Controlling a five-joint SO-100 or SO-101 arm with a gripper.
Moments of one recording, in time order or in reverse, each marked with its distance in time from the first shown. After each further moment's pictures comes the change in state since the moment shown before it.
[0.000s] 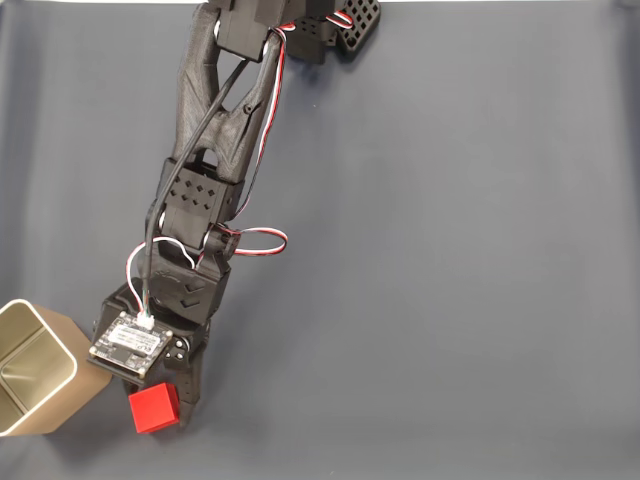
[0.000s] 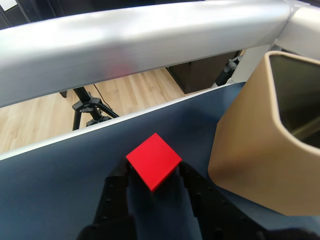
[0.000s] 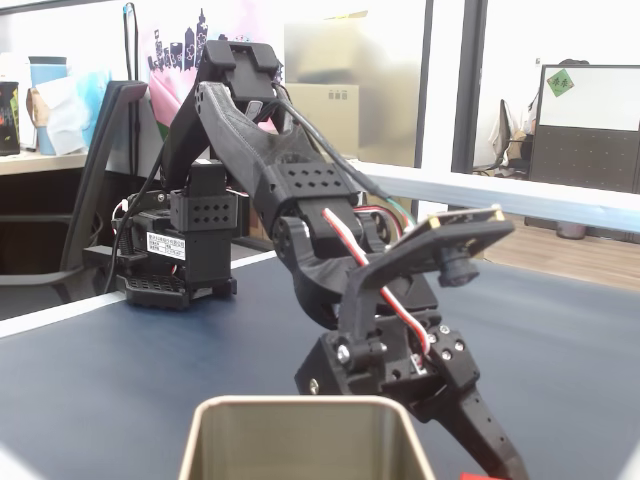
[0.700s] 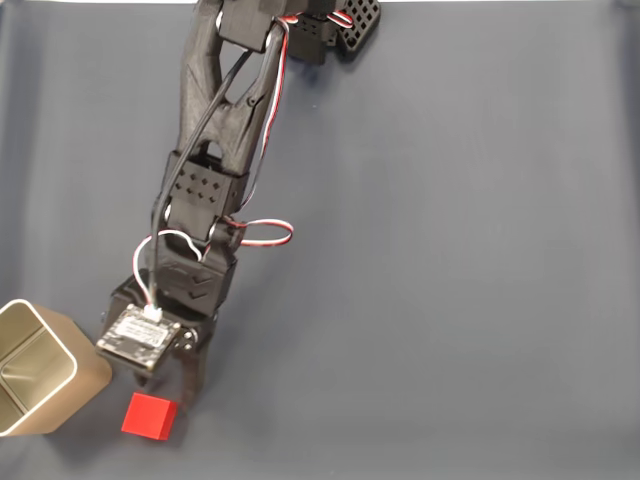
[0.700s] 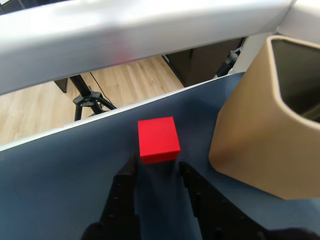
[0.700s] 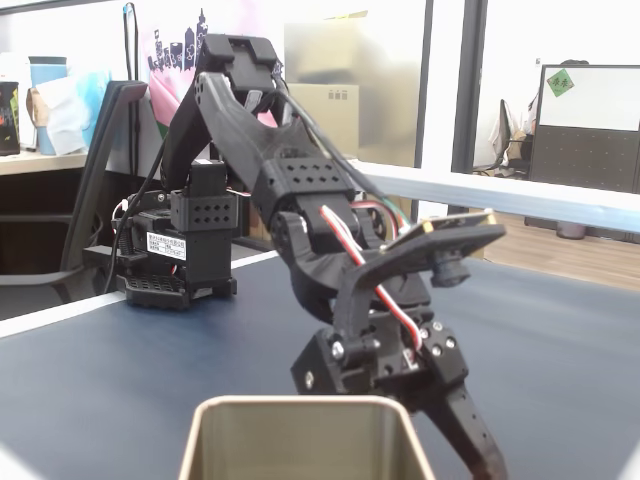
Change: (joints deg) arm -1.1 5.4 8.1 0.0 0.8
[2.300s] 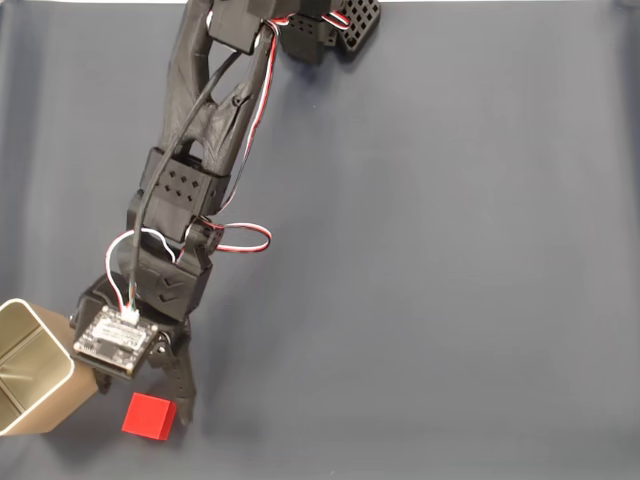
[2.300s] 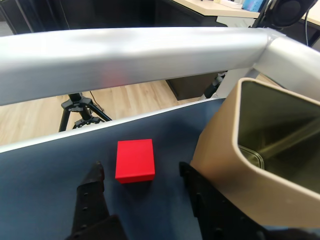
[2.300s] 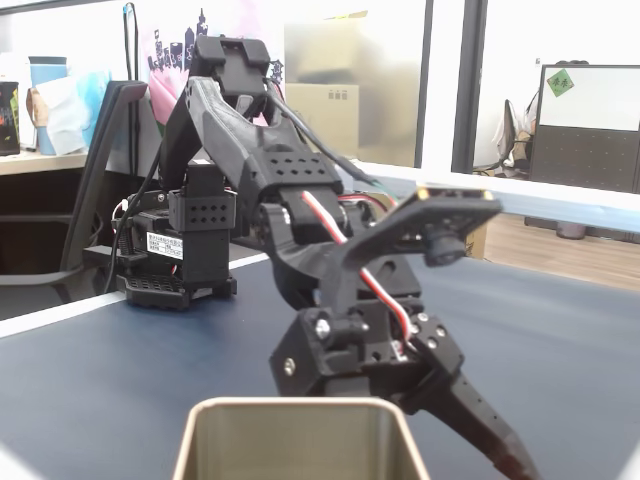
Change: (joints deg) arm 3.6 -4.3 -10.5 2.0 -7.0
